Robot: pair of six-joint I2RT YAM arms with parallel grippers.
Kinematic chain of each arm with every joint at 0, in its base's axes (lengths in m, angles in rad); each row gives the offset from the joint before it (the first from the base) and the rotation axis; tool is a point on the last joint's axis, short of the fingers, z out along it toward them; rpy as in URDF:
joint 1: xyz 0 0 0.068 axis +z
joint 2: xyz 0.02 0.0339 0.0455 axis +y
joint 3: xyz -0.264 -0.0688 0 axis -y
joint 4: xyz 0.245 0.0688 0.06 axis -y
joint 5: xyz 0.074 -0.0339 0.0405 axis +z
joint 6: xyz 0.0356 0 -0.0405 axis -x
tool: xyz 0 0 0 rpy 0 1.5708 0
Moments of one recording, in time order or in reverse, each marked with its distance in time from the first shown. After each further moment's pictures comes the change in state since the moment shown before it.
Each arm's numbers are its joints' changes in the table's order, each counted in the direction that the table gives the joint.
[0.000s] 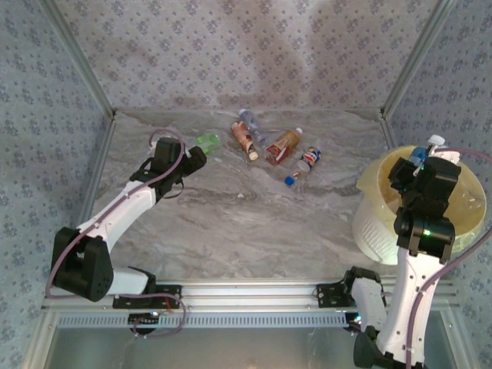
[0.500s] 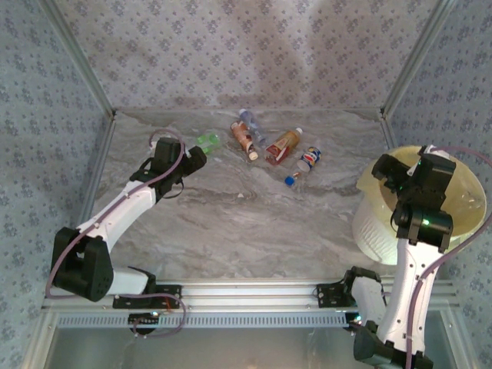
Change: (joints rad) left arm 0.000 0.000 0.000 0.000 0.000 0.000; right arm -0.013 0.027 -0.014 -0.031 0.114 -0.079
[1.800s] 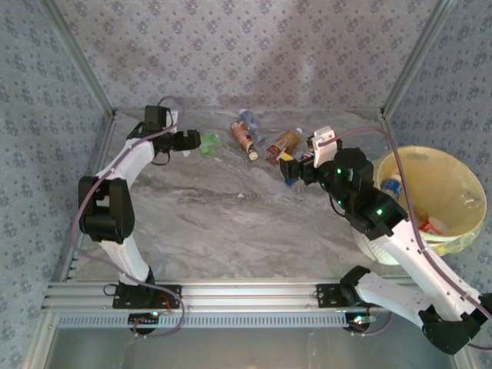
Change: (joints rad) left arm 0.231 0.468 0.478 -0.135 -0.334 -0.618; right arm 0.964 0.119 -0.115 0.536 -0.170 0.271
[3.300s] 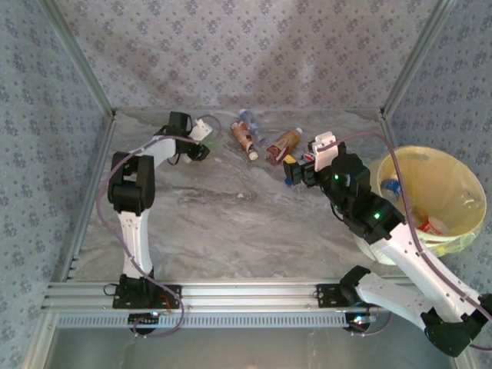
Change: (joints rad) left arm -0.055 0.347 0.115 0.166 -0.007 -0.705; right arm 0.019 -0.027 -0.062 0.015 -0.111 0.017
